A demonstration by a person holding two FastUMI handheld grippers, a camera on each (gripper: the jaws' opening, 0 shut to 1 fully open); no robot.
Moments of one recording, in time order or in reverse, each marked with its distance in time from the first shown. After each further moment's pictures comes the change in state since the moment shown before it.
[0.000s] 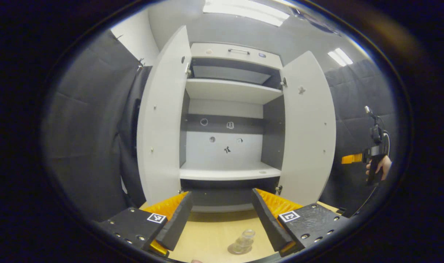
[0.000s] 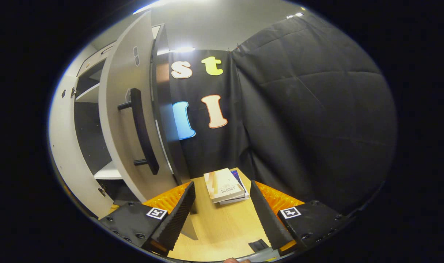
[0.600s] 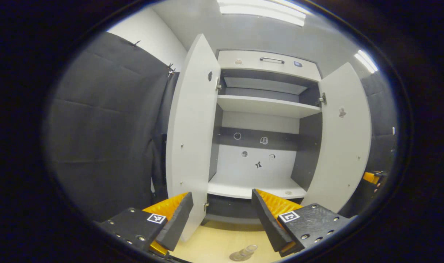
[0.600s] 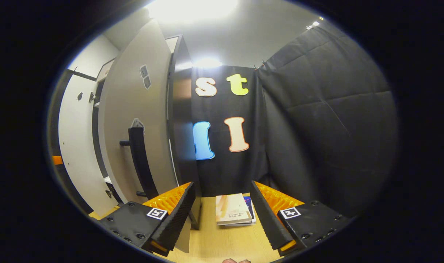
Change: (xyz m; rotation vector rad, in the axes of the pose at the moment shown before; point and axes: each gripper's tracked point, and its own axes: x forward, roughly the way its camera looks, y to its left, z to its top) left arm 0.009 0.031 0.064 -0.056 0.040 0.308; right arm 0.029 0.008 0.076 -0.107 -0.150 0.202
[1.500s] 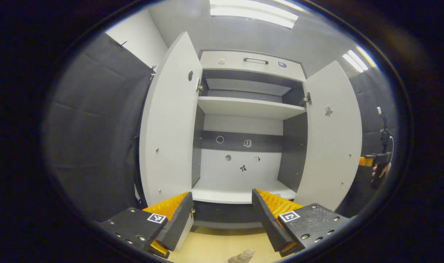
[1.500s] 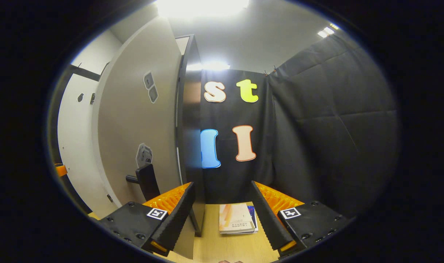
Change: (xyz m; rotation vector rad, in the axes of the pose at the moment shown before) left arm 0.030 -0.026 -0.001 0.017 -0.060 -0.174; right arm 0.027 0.039 0.039 -0.043 0.013 0.016
